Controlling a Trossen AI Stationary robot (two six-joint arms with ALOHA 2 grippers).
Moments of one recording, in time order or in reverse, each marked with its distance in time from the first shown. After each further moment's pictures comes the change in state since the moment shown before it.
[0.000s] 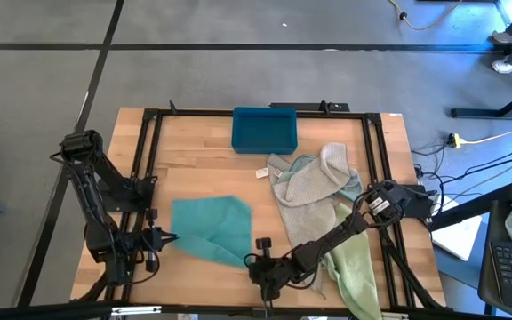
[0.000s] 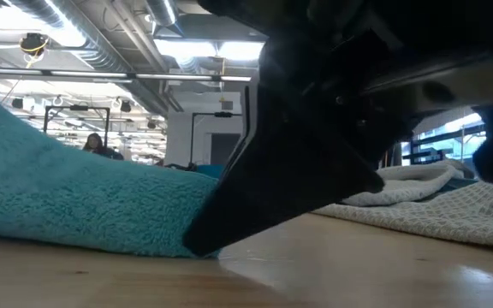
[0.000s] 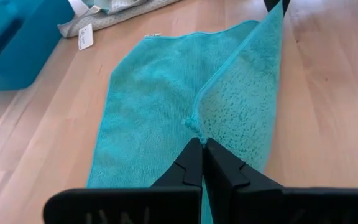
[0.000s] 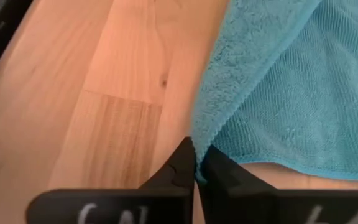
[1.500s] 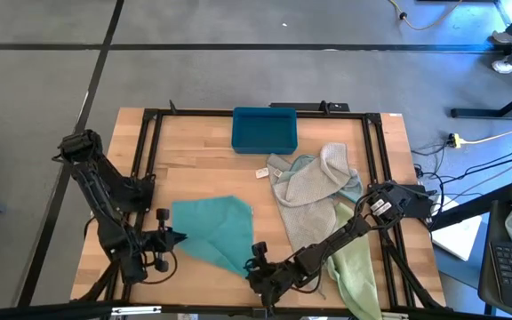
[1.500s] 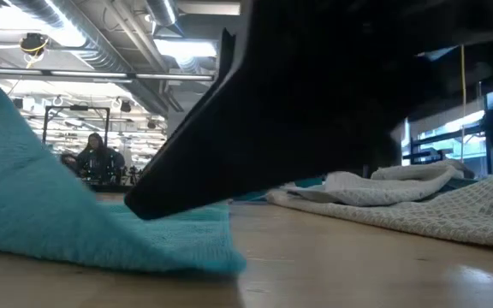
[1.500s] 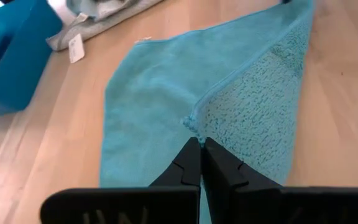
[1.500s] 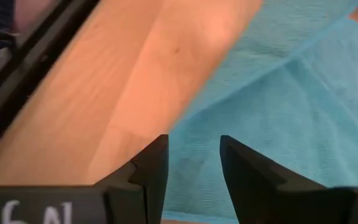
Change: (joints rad) left arm 0.151 0.000 0.000 0.149 0.055 0.321; right arm 0.031 0.000 -0.009 0.139 0.043 -0.170
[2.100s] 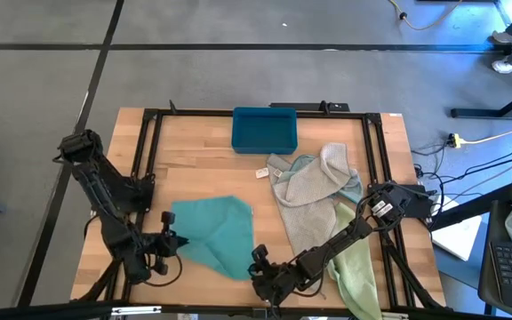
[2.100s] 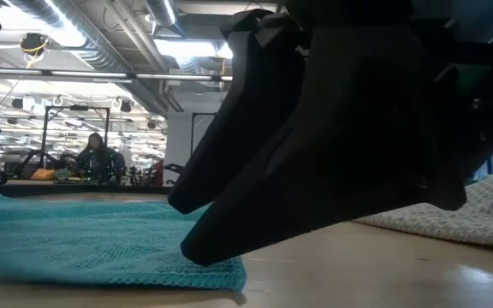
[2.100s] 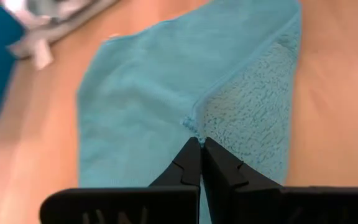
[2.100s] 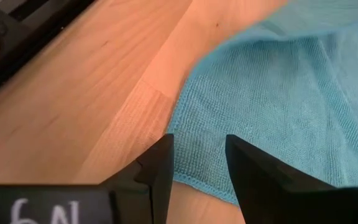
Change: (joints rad) left arm 0.036 0.000 -0.026 0.124 0.078 0.194; right arm 0.016 0.000 -0.001 -0.075 0.015 -0.209
